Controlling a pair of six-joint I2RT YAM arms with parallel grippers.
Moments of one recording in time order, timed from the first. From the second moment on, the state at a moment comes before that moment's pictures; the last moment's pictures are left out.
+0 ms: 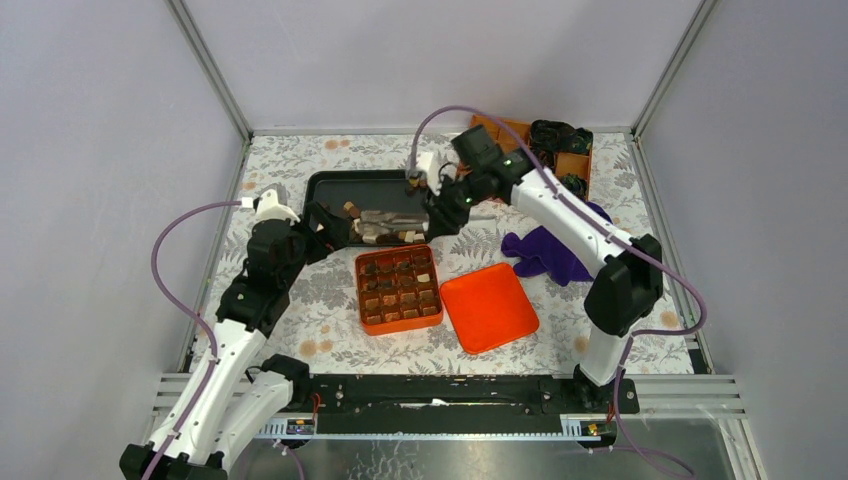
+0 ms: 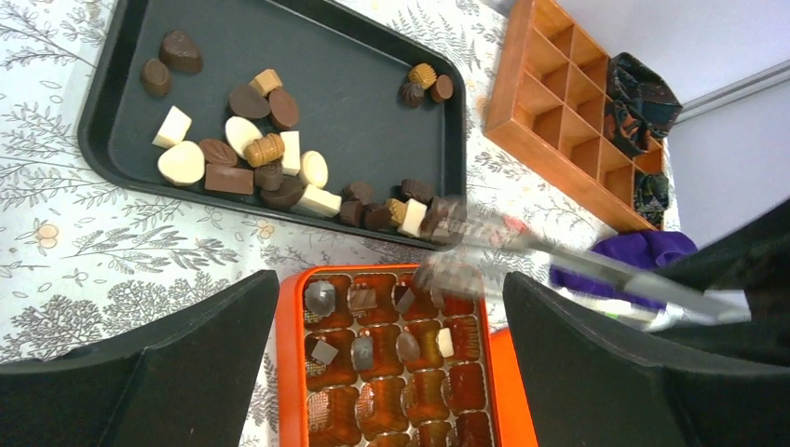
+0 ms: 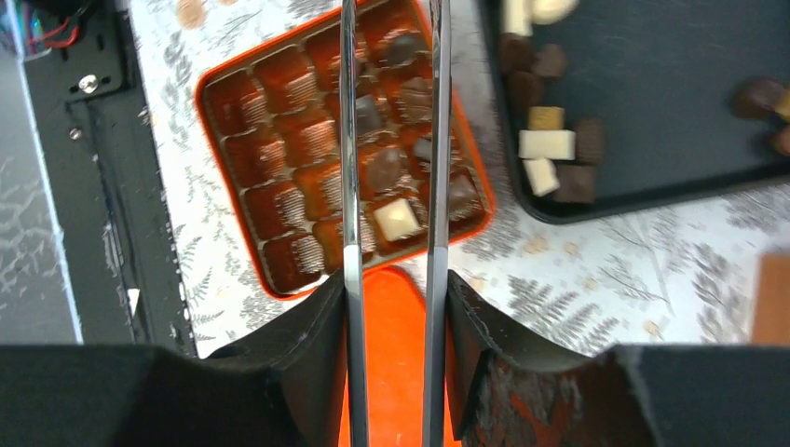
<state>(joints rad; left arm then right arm) -0.27 0.73 0.71 -0.35 -0.09 -0.64 0.67 1.80 1.71 -0.90 -0.60 -0.51</state>
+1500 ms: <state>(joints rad) -0.24 0.80 0.61 -0.17 0.04 -0.73 0.49 2.28 2.05 -0.85 -0.23 -0.45</state>
